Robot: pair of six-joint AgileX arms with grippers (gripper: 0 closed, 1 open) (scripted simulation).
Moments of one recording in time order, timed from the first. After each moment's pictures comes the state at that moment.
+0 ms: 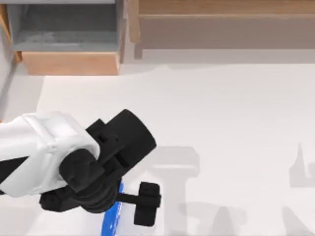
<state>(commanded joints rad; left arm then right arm) -0.87 1.46 0.85 -0.80 -0.14 -0.67 0.00 0.00 0.00 0.00 0.00 0.00</state>
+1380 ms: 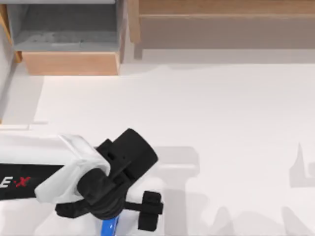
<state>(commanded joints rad) -0.83 1.65 0.72 -0.47 -0.13 -0.63 0.00 0.00 0.00 0.00 0.00 0.00</state>
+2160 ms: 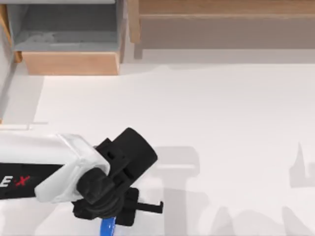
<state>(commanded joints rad) -0.83 1.65 0.72 -0.47 -0.13 -0.63 0.00 0.00 0.00 0.00 0.00 0.00</state>
